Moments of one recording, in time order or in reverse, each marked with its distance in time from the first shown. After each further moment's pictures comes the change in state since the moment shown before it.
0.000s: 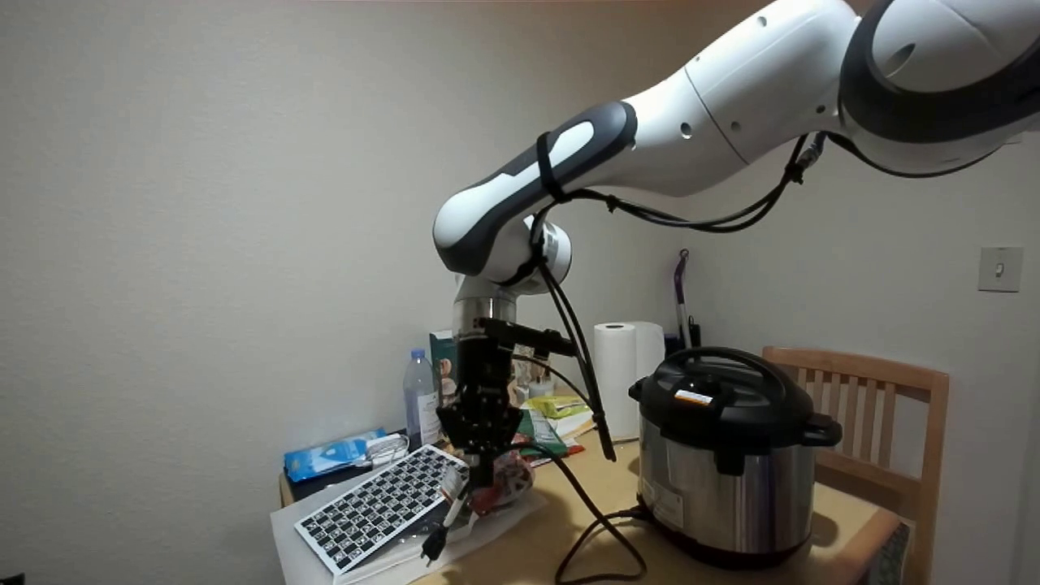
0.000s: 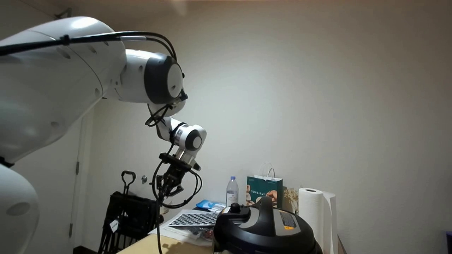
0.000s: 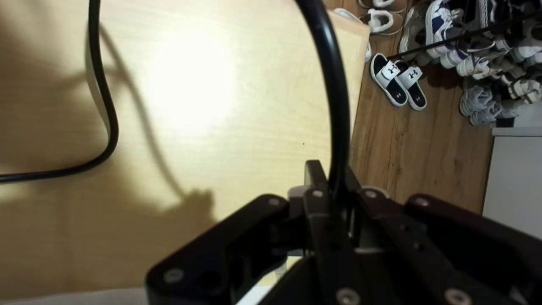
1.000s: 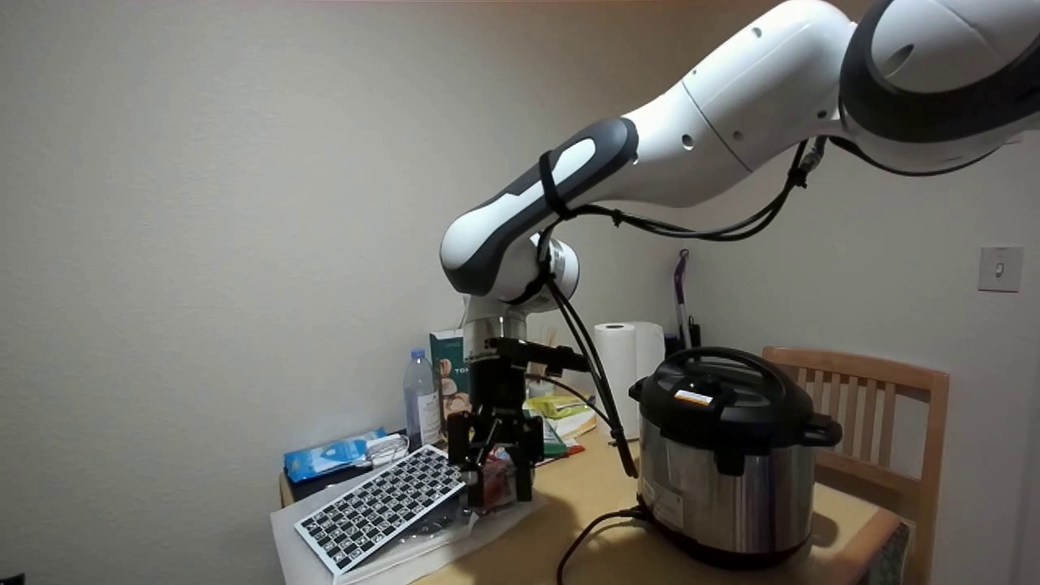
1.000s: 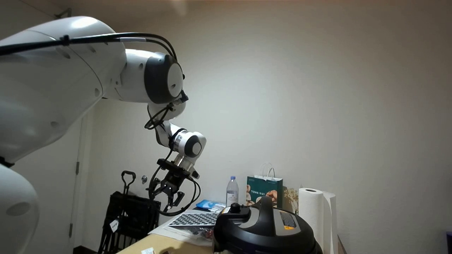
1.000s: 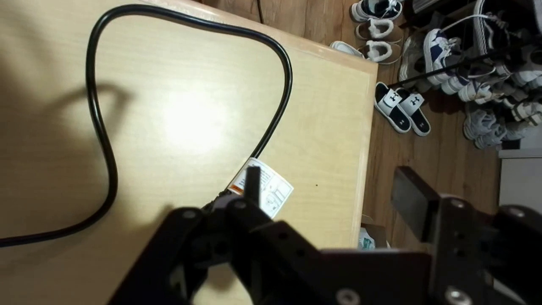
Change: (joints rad) arm -0.001 -0.003 -0.010 -0.066 0.007 -0.020 0.002
